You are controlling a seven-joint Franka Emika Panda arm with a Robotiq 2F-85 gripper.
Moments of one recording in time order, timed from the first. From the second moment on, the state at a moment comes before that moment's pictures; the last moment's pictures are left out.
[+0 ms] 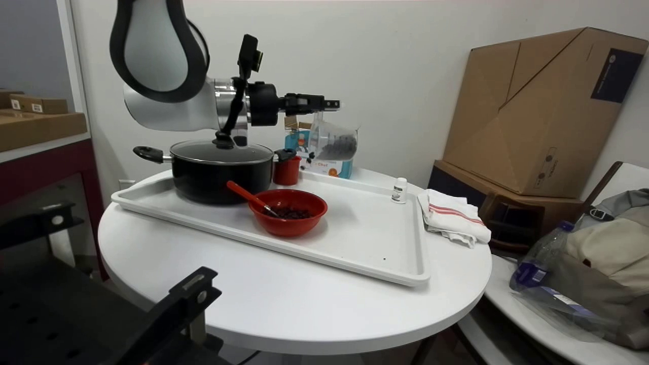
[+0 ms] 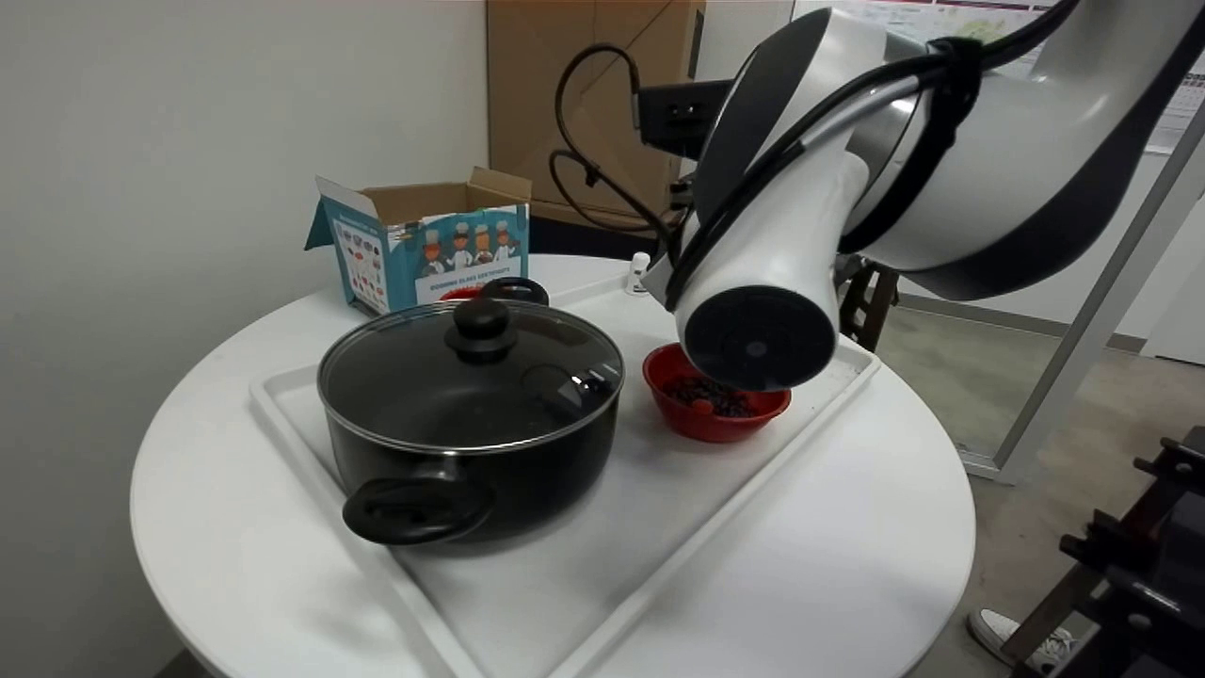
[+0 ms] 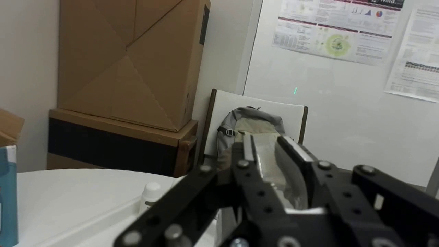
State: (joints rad) arm 0.25 0.63 0.10 -2.27 -2.01 1.50 -0.41
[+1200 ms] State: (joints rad) arm 0.25 0.65 0.10 -2.30 -2.07 1.32 -0.39
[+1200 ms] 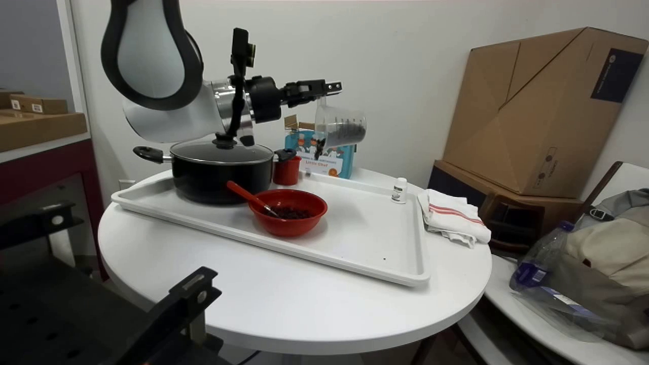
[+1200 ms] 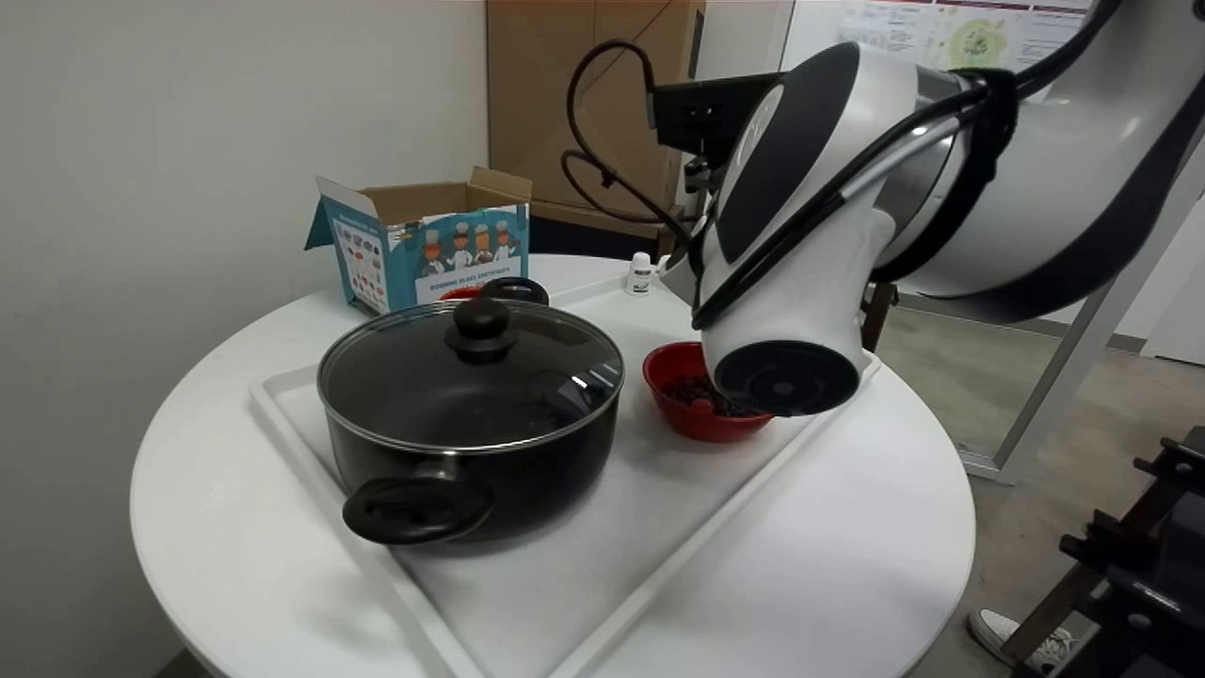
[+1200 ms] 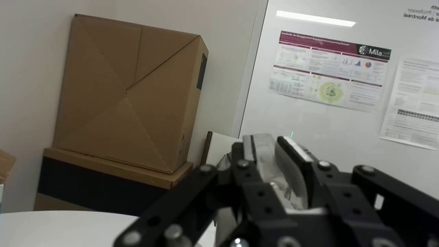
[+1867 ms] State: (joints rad) arm 0.24 0.66 0.11 -2.30 -2.07 1.32 -0.40
